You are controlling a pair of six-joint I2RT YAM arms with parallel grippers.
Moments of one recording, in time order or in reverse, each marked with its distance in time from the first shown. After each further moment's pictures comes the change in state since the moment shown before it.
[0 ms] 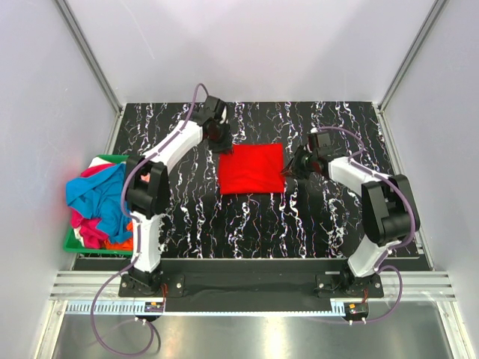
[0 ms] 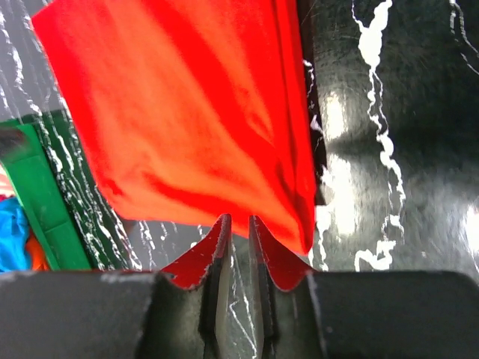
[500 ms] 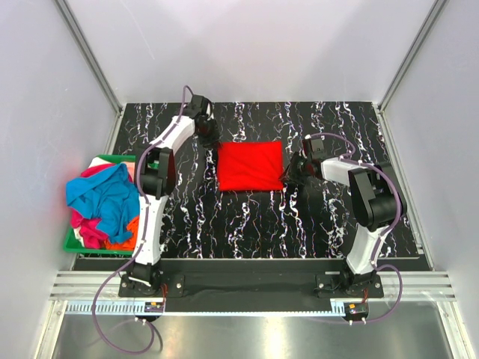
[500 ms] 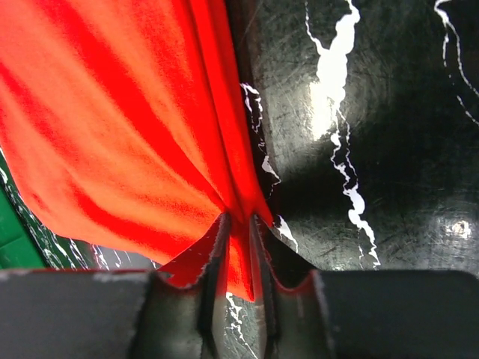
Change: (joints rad) left arm 0.163 0.397 0.363 0.048 0.100 0.039; right arm -0.001 0.185 0.010 0.095 0.000 -0.041
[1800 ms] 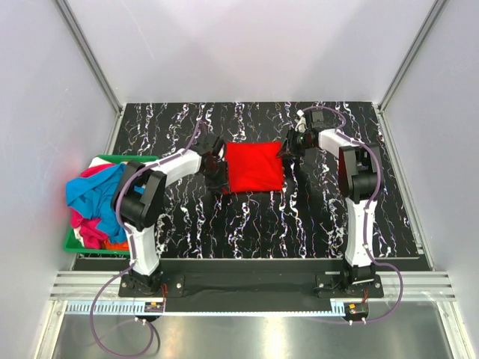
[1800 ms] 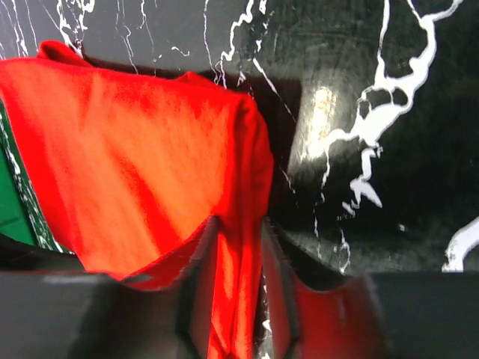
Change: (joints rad) left arm -0.208 -0.515 -0.828 0.146 -0.023 -0.106; right arm -0.100 0.392 0.600 -0.248 -0.229 -0.304
